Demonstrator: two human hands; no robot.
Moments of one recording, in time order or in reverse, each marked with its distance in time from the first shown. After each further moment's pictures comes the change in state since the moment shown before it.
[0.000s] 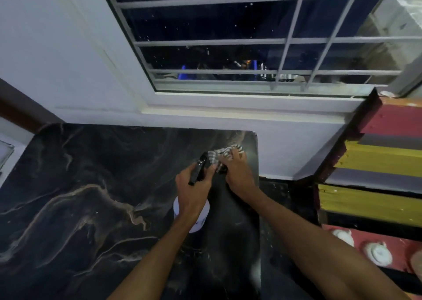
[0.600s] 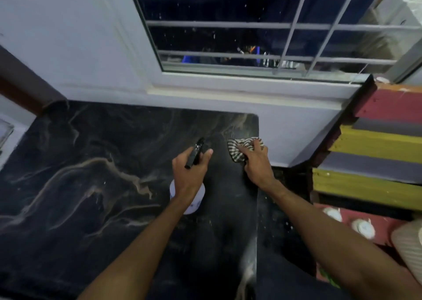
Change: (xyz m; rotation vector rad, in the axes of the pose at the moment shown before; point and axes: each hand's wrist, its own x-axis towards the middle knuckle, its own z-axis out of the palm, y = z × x) left_hand -0.029 0.001 -0.037 0.040 0.019 0.000; right_hand -0.062 0.025 -0.018 -0.097 0.000 0.089
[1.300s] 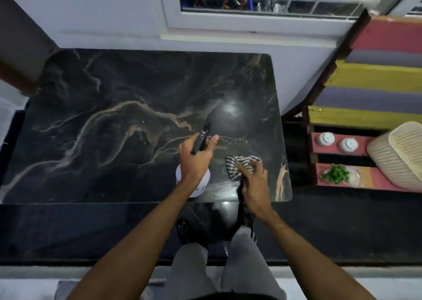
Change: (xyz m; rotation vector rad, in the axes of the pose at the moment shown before) left_hand -0.124 -0.051 -0.193 -0.108 -0.223 -0.090; right_hand -0.303 -0.166 0.128 0.086 0.127 0.236
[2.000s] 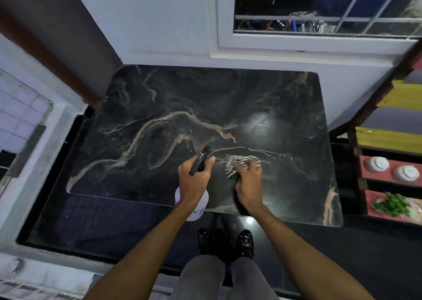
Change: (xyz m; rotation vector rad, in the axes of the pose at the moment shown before) left_hand -0.005 -0.038 -0.123 0.163 0.137 -0.103; right_hand 0.041 -0.139 0.064 0.082 -0.052 -0.047
